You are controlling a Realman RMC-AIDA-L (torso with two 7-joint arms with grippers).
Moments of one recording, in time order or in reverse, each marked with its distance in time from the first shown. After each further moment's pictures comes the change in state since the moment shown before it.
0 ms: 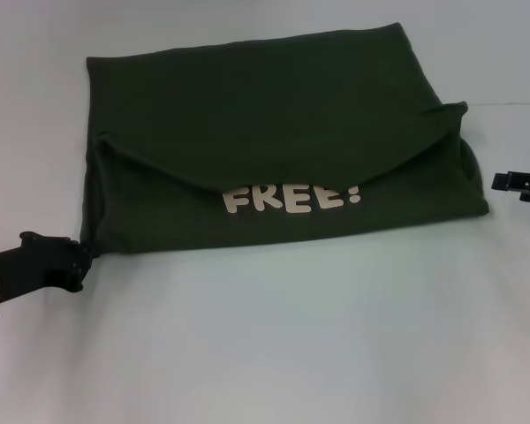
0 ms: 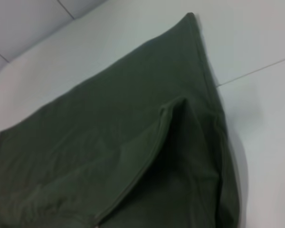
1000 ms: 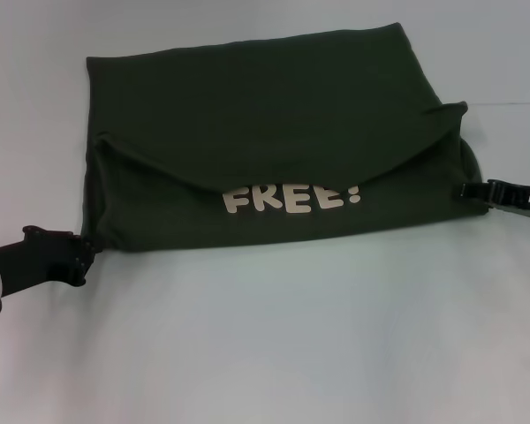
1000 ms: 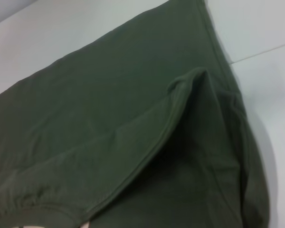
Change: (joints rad) left arm -0.013 0.002 0.000 -0.001 -0.001 0.000 -0.002; right arm 0.066 0.049 -0.112 0.100 -0.006 0.219 0.007
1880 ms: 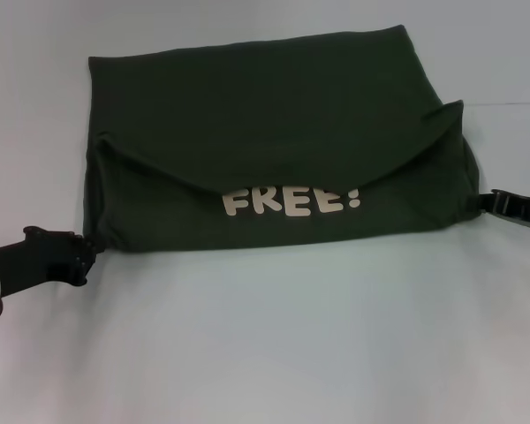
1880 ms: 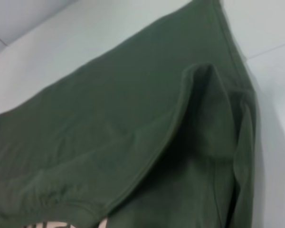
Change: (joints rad) left arm 0.003 0.002 -0.010 0.007 -0.001 0.034 -0.027; right arm -0.057 -0.002 0.005 0.015 0.125 -0.062 -0.112
